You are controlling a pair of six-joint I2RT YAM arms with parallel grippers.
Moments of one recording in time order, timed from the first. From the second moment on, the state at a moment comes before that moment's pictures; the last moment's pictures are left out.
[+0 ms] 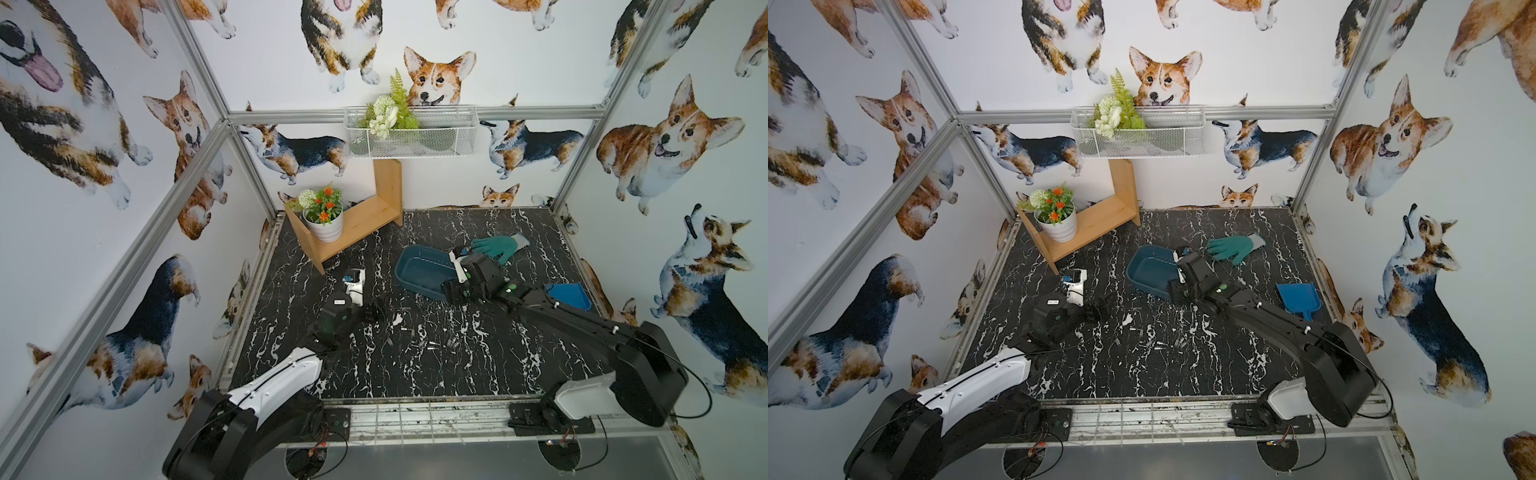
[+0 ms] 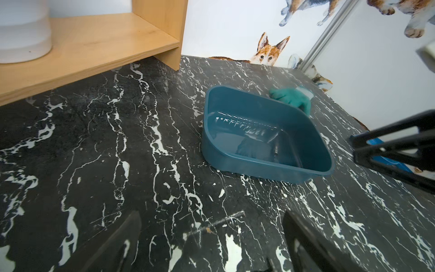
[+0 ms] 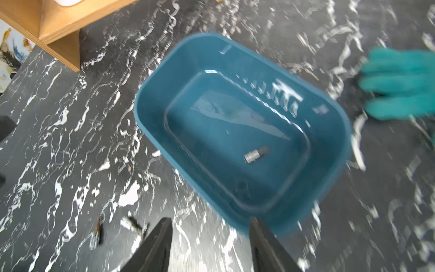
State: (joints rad) left arm -0.45 1.07 0.35 0.36 0.05 -0.31; right arm 0.63 1.32 0.87 -0.33 0.10 0.38
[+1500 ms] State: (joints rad) left arm -0.36 0.45 0.13 0.14 -0.34 -0.41; right arm 1.16 1.86 1.14 -0.27 0.17 0.55
